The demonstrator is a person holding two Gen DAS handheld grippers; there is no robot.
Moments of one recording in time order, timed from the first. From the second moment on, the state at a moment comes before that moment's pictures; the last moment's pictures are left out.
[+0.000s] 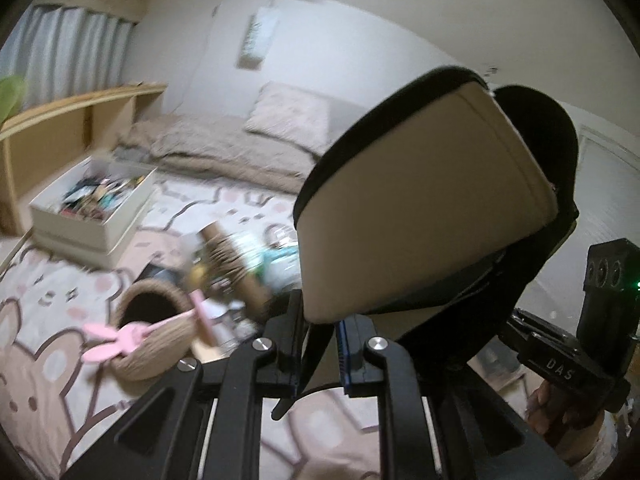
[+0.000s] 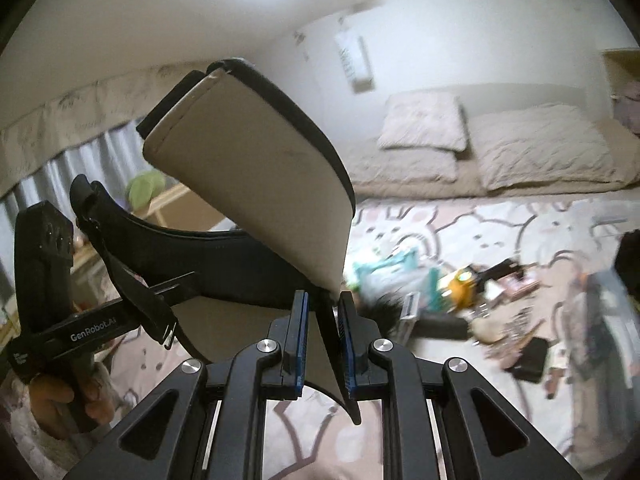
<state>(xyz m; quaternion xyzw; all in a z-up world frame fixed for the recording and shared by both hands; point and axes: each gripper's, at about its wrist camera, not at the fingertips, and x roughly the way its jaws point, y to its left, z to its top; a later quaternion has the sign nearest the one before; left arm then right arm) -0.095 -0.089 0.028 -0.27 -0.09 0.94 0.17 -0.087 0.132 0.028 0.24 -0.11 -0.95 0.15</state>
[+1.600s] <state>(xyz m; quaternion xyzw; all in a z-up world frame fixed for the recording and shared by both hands) -0.160 0.321 0.007 -0.40 -0.03 0.82 0.40 -0.075 0.487 0.009 0.35 -0.19 -0.91 -0.11</state>
